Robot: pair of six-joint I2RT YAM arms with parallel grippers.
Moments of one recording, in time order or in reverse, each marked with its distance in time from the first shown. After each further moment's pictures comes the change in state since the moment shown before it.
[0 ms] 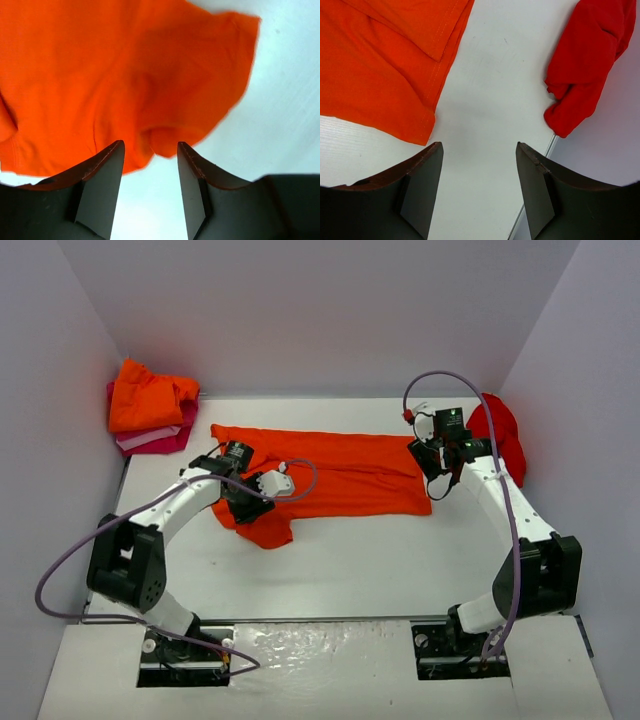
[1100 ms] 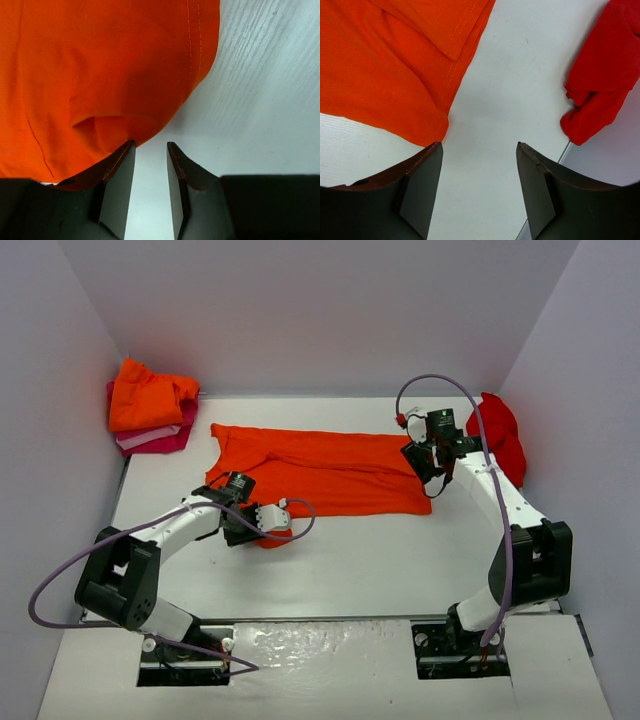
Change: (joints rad) left arm -0.052 -0.113 -0.289 0.130 -0.104 0.096; right arm 0.014 0.063 -0.004 0.007 -0.026 0.003
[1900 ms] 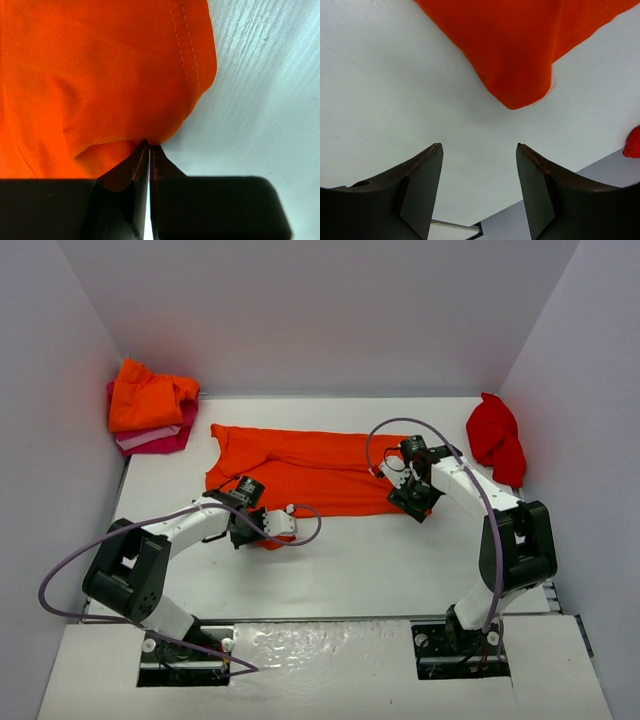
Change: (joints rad) left arm -0.056 0.062 -0.012 0.060 -0.022 -0.011; right arm 0.104 0.099 -0.079 -0.259 -0.047 -0.184
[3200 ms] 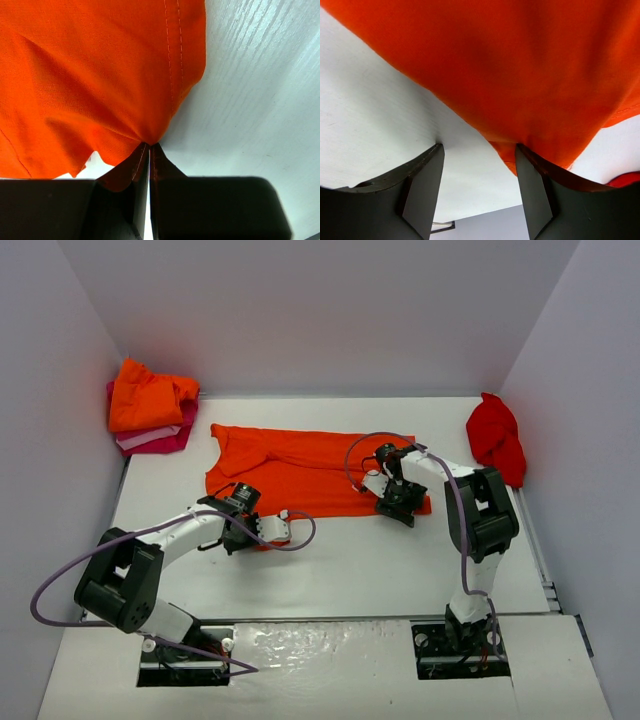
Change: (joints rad) left arm 0.000 -0.063 -0.063 -0.017 -0.080 -0.024; right arm 0.072 0.301 0.103 0.004 0.064 -0.088
